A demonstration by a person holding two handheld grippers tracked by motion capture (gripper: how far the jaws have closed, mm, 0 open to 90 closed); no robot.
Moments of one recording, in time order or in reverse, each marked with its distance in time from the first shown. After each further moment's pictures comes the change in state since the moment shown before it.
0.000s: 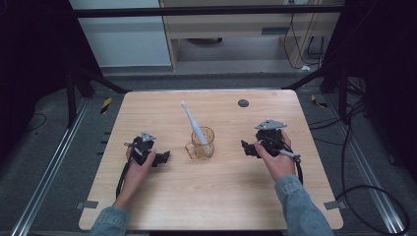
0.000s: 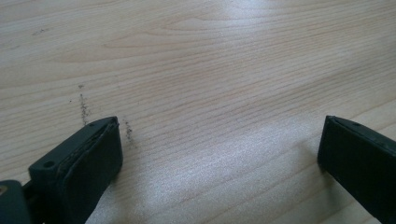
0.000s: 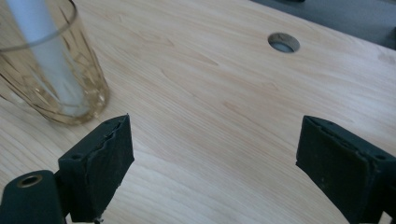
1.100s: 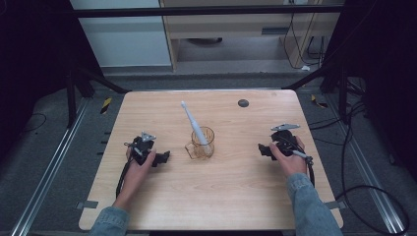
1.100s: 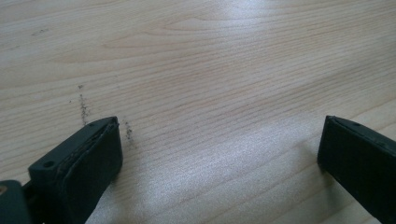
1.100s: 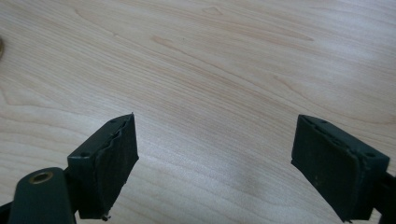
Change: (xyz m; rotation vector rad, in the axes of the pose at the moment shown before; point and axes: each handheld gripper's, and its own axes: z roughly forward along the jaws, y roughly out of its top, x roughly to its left) left arm 0.000 0.000 0.000 0.000 -0.002 0.001; right arm -0.052 -0.039 0.022 0.145 -0.068 0.121
